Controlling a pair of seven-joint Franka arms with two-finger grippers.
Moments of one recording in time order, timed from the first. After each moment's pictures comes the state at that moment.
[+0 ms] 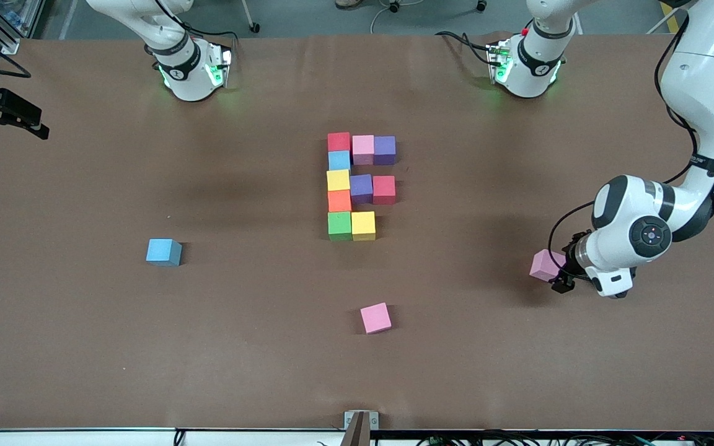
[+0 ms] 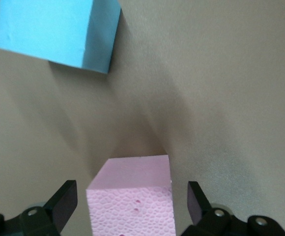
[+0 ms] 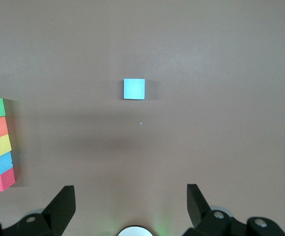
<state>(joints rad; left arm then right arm) 0.45 0.65 -0.54 -1.84 0.43 2.30 -1.41 0.01 -0.10 -0.06 -1.59 0.01 1.44 -0.08</state>
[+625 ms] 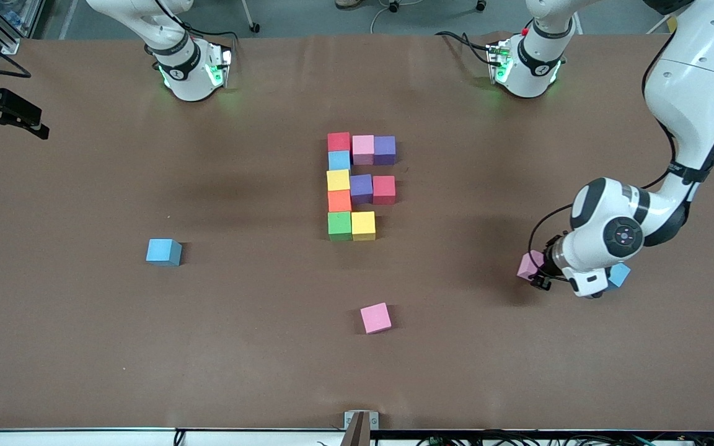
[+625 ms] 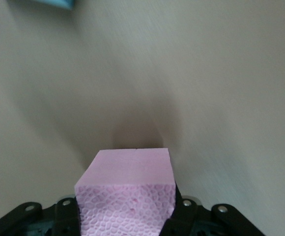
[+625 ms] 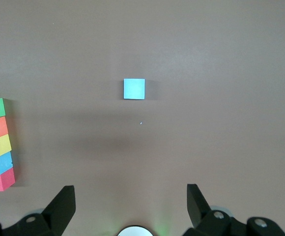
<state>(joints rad) 0.38 0.68 -0.58 -1.83 0.43 2.32 -1.53 0.01 -0.10 -0.06 -1.59 0.01 1.44 -0.08</state>
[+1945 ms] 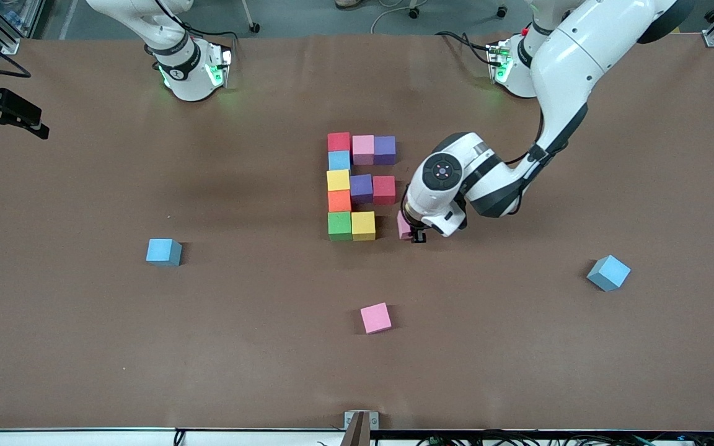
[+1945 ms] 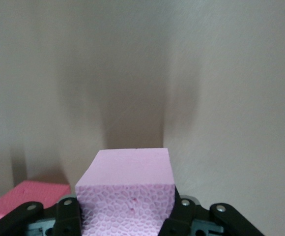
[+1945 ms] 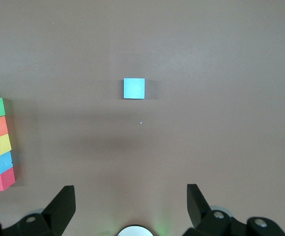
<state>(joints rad) -0.05 0.68 -0.67 -1.81 0.43 2.30 -2.54 0.01 -0.10 -0.06 -1.59 0.01 1.44 -0.08</state>
